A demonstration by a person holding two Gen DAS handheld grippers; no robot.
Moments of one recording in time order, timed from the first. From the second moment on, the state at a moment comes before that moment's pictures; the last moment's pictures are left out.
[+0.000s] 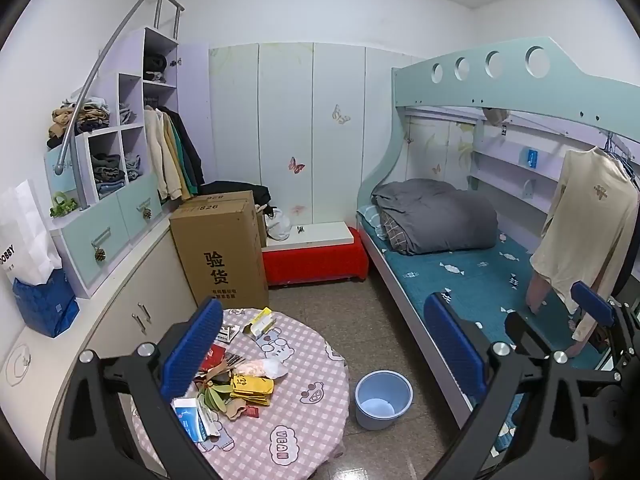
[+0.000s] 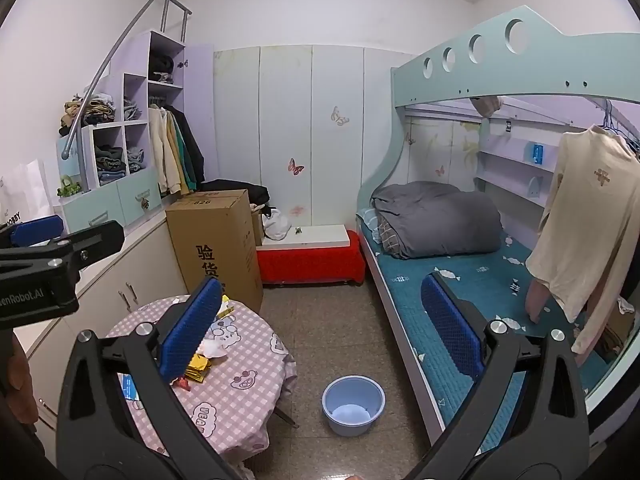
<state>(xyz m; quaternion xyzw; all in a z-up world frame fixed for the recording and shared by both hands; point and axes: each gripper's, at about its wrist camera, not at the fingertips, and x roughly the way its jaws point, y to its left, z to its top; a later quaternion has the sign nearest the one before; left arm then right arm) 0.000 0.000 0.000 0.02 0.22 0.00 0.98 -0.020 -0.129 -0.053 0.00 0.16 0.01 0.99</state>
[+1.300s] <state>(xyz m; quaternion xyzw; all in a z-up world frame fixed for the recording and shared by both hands) 0.024 0.002 -0.017 0.02 0.23 -0.01 0.97 -0.006 -0.139 -0.049 0.02 0.16 0.01 0.99</state>
